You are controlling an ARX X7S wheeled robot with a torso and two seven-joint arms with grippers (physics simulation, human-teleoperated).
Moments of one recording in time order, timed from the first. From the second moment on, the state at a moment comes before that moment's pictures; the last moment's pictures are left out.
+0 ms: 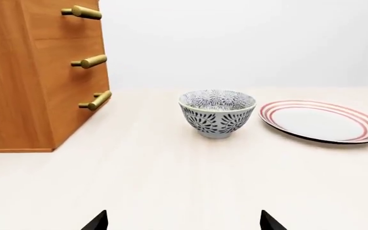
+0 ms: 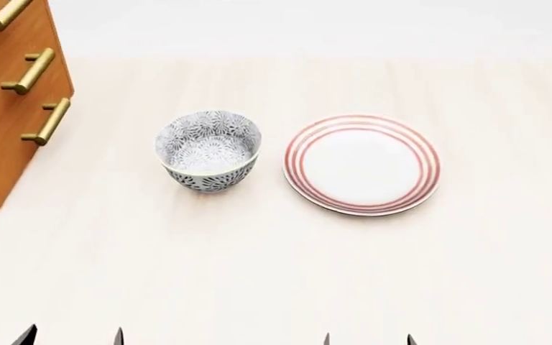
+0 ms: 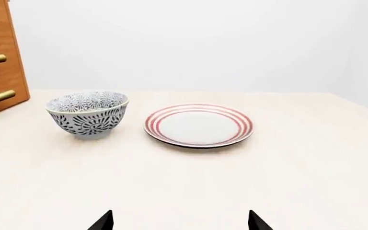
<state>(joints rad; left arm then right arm) 0.00 -0.14 0.16 0.03 -0.13 -0.02 -0.16 0.00 0.14 -0.17 -0.04 0.13 0.01 0.16</state>
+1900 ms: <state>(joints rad) -0.01 -0.20 0.23 0.02 -0.19 0.00 -0.22 0.00 0.20 -0.24 -0.03 0.19 -0.02 0.21</state>
